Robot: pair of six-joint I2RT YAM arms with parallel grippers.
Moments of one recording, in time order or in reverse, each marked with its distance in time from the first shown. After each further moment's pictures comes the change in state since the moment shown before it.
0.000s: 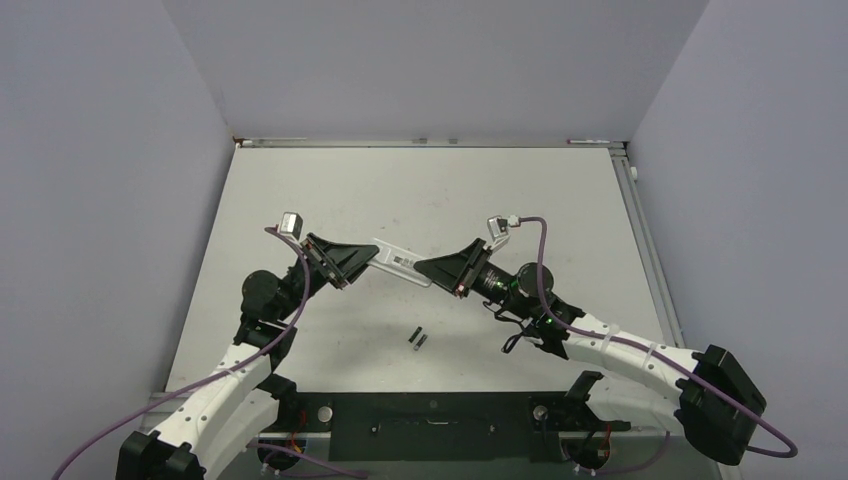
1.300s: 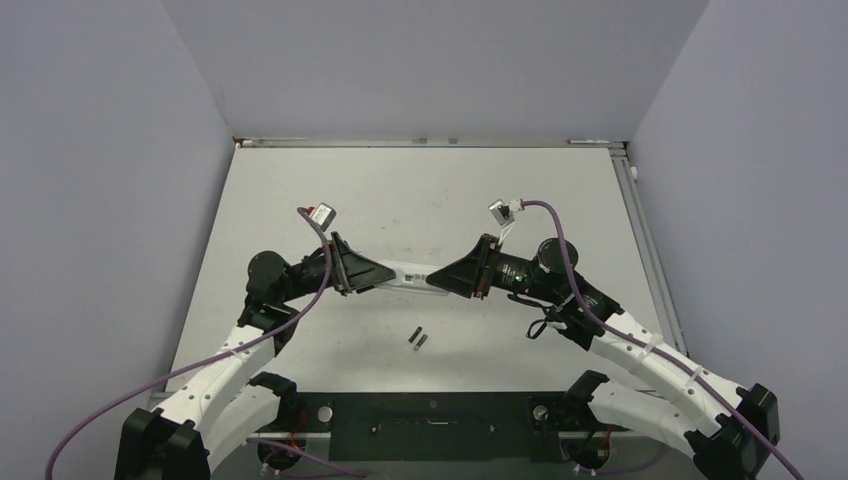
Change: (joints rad) left arm -0.005 0.122 0.111 -0.015 0.386 0.156; right arm -0.109 -0.160 0.209 -0.474 -0.320 -0.367
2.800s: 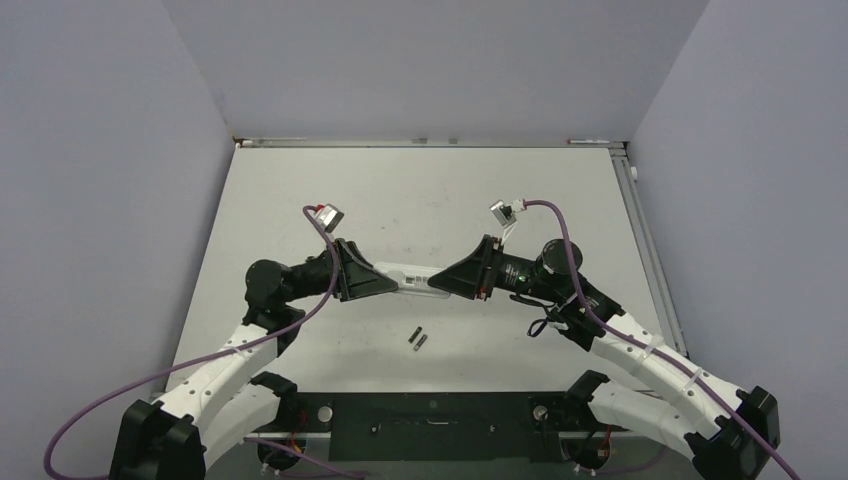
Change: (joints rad) left arm -0.060 0.022 -0.004 0.225 0.087 -0.091; right arm -0.021 0.002 -0.011 0.040 -0.071 0.037
